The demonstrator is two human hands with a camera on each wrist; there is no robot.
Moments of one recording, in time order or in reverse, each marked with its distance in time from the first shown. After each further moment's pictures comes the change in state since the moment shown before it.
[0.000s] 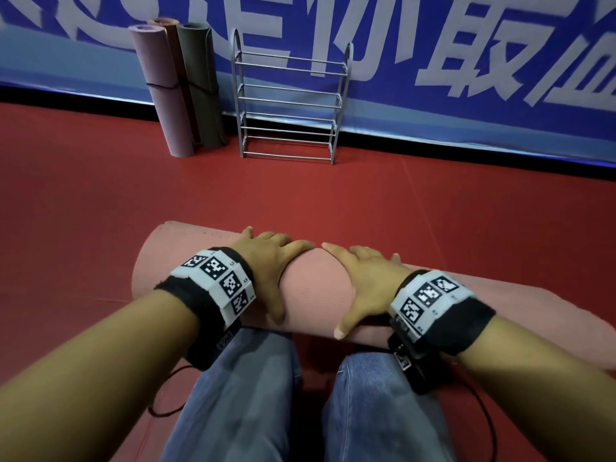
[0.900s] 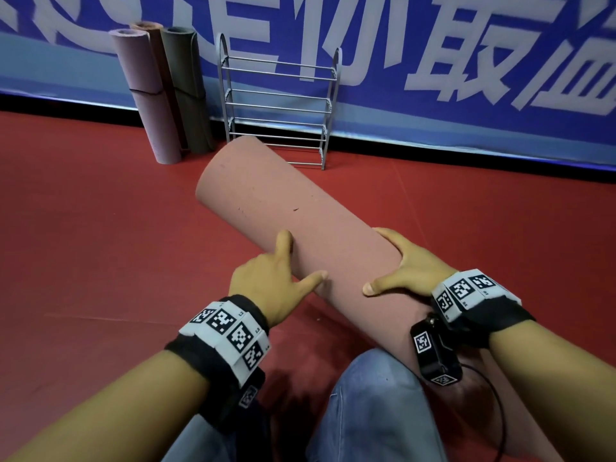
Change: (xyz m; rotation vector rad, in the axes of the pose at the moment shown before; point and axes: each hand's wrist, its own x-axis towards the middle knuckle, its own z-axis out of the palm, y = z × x) left_hand 0.025 0.037 0.016 -0.367 0.567 -0.259; right_hand 0.017 0.093 -0.014 0.712 0.283 0.051
